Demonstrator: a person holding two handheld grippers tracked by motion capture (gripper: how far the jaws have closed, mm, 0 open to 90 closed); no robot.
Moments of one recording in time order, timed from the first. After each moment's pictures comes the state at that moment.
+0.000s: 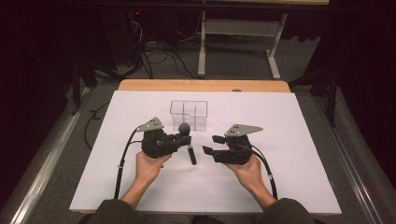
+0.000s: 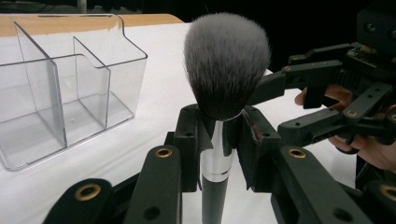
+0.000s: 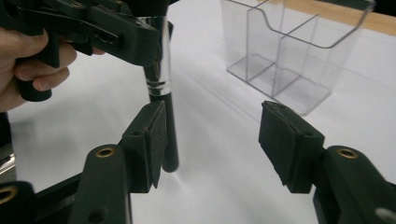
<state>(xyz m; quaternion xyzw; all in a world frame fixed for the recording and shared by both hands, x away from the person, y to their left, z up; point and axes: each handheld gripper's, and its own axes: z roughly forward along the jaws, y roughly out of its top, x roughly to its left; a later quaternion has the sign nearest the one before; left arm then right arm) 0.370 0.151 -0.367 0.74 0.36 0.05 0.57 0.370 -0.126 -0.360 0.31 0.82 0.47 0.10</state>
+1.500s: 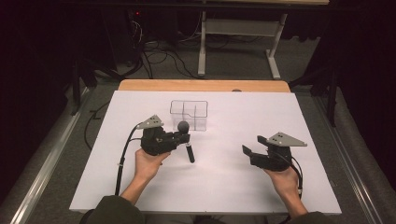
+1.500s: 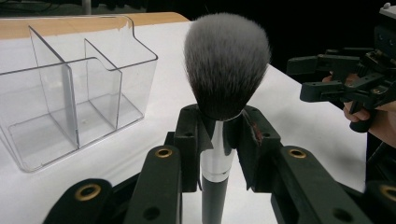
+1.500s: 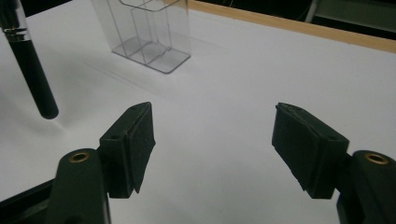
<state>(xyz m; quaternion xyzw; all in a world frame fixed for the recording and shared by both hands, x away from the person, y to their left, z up) 0.377 0.153 -0.366 0.74 0.36 0.05 0.56 0.353 -0.226 -0.375 0.40 0.77 0.45 0.23</state>
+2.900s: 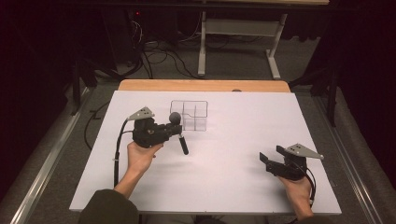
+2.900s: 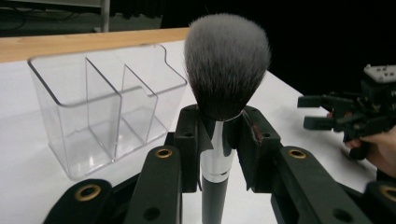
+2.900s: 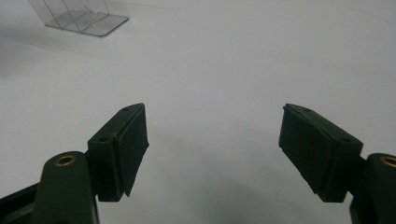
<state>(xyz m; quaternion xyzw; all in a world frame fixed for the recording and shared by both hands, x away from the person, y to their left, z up) 0.391 0.175 -0.345 0.73 0.38 0.07 0.57 0.348 -0.279 -0.418 0.47 0.74 0.43 0.24</state>
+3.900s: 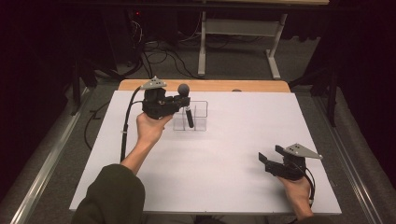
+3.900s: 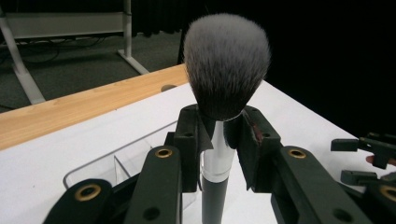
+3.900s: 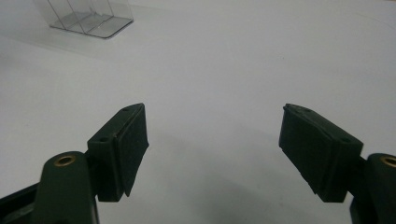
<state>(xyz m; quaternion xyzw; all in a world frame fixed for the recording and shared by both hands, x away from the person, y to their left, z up) 0.444 0.146 -0.292 0.73 0.38 0.13 0.55 0.348 -0.277 -0.417 0.46 0.74 0.43 0.24</state>
